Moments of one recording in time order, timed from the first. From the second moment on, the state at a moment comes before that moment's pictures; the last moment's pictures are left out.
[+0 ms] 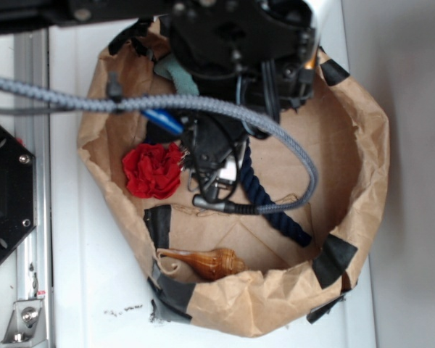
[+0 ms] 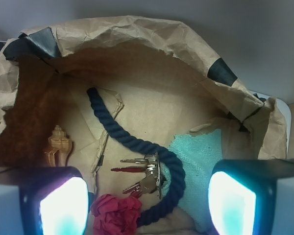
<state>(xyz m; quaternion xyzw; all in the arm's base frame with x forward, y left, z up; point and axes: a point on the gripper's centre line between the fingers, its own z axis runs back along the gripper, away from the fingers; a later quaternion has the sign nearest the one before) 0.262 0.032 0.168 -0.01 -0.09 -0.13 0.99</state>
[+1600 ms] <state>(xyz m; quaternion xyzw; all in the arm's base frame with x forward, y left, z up) 0.244 0.060 0.072 0.05 -0.10 -0.10 0.99</state>
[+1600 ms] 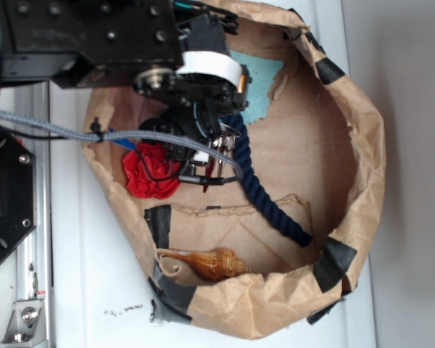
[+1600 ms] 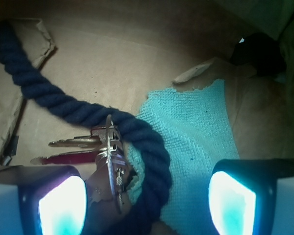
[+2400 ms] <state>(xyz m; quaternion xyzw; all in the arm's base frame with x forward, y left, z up) 0.243 0.042 0.065 0.02 -0.09 -0.09 0.99</state>
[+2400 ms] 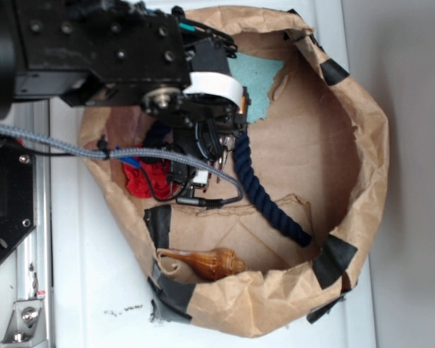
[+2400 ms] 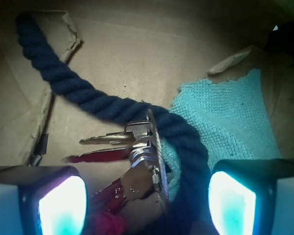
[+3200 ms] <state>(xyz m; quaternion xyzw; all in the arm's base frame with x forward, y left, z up) 0.253 0.039 0.052 0.03 -0.09 -0.10 0.99</state>
